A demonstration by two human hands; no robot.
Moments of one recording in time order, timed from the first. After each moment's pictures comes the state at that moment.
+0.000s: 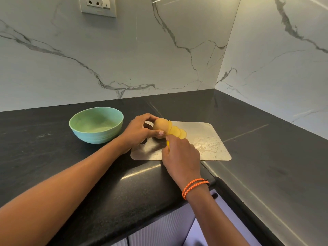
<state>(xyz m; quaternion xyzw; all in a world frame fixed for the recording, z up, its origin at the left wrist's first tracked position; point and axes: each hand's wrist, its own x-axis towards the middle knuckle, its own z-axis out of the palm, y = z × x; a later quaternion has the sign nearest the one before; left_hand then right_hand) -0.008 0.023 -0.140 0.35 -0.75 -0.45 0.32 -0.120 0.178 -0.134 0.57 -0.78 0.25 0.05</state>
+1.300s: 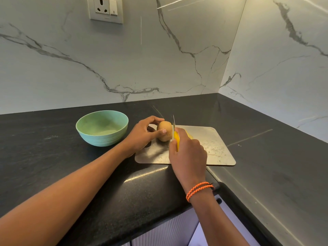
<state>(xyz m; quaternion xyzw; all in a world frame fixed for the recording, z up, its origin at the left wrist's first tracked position) -0.004 0.020 -0.147 0.32 -0.77 -0.42 0.35 -0.120 0.174 -0.132 0.54 -0.76 0.34 0.12</state>
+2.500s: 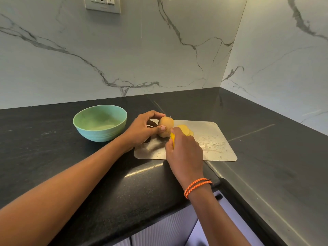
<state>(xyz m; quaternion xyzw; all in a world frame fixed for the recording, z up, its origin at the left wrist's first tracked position) -0.006 0.014 -0.147 0.30 -0.79 -0.42 0.34 -0.119 0.173 -0.132 0.57 -0.77 0.29 0.07</state>
